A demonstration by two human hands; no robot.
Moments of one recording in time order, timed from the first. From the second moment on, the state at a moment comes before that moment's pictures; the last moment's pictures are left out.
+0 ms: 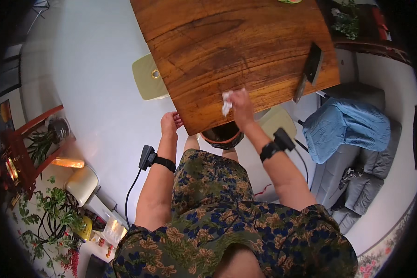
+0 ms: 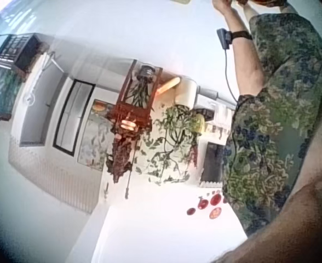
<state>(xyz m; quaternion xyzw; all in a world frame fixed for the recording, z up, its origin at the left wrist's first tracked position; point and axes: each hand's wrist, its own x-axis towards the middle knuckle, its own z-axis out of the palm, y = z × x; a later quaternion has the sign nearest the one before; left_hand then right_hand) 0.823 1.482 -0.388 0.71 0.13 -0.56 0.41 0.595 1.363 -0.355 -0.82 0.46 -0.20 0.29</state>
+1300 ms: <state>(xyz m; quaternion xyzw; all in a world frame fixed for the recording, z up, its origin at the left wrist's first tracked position) 0.816 1.483 -0.387 0.69 0.13 -0.59 0.39 0.605 1.377 -0.344 -0.84 0.50 -0.11 0.18</state>
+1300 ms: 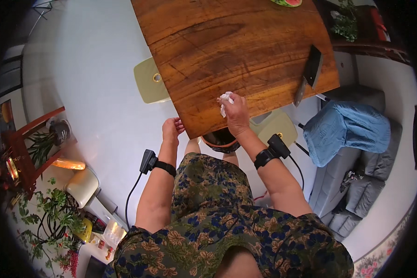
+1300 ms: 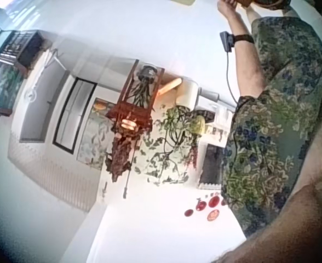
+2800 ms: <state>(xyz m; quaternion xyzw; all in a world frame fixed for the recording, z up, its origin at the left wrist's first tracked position) 0.816 1.457 -0.396 0.73 -0.04 -0.52 0.45 0.588 1.265 -0.403 -0.83 0.43 -0.16 0.30</state>
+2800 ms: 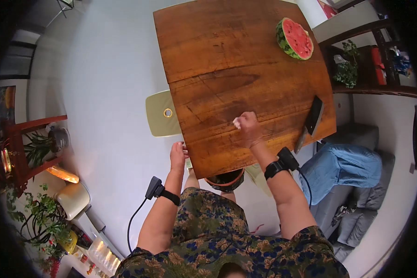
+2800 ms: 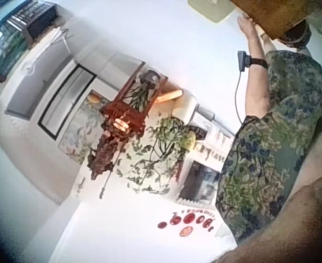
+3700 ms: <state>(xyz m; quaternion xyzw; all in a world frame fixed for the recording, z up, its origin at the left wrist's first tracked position) 0.839 1.447 -0.390 0.74 -0.09 -0.57 0.36 0.585 1.314 -0.379 -0.69 0.61 -0.17 0.35</state>
